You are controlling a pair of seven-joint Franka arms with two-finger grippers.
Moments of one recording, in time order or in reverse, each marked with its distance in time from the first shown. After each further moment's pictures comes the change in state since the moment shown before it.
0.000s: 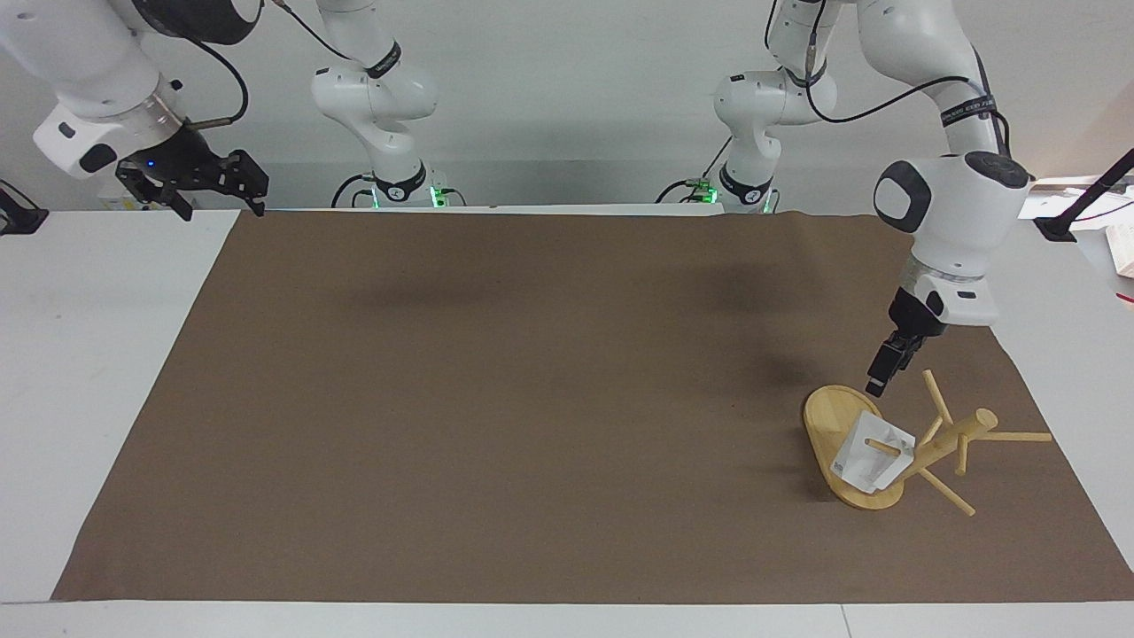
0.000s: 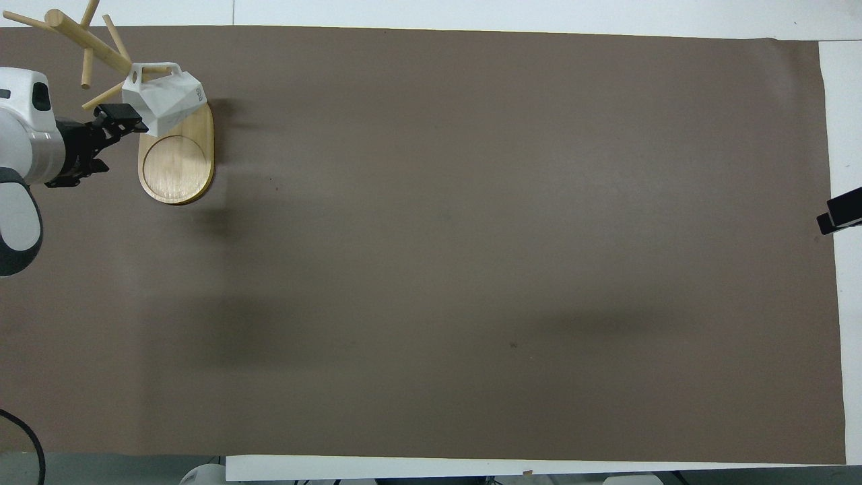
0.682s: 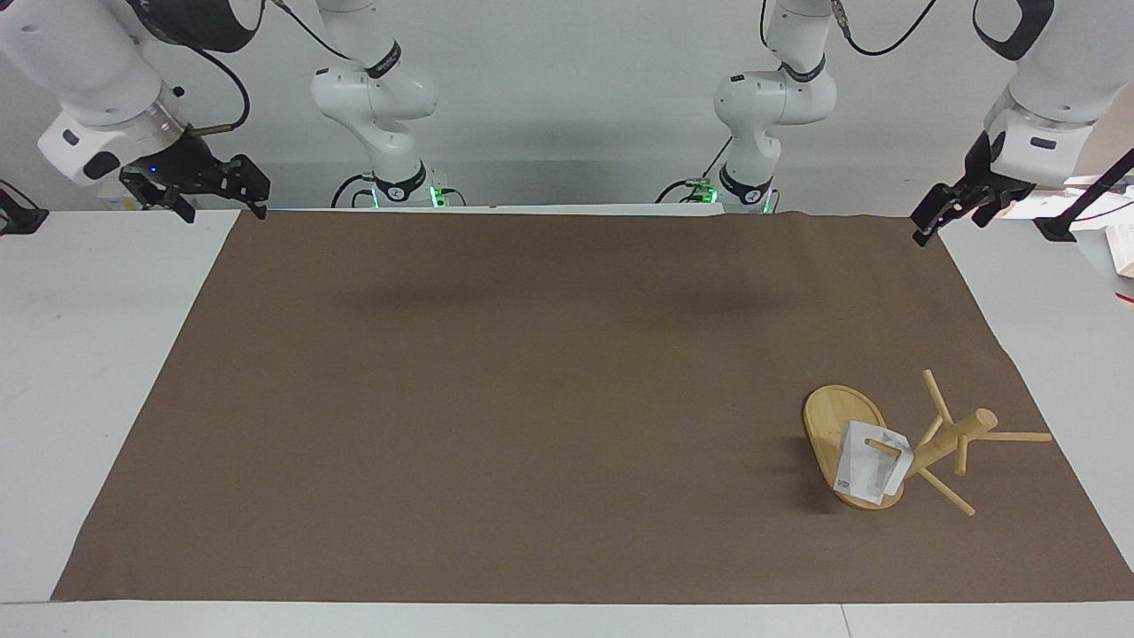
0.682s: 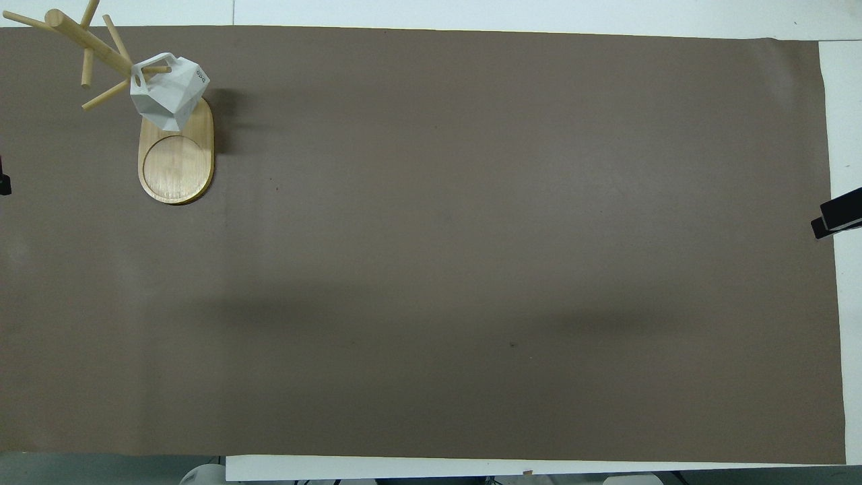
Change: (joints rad) left arm 0.007 -0.081 -0.013 0.447 0.162 -0.784 0.397; right arm 0.007 0.000 -0.012 -0.028 0.000 0.000 0.005
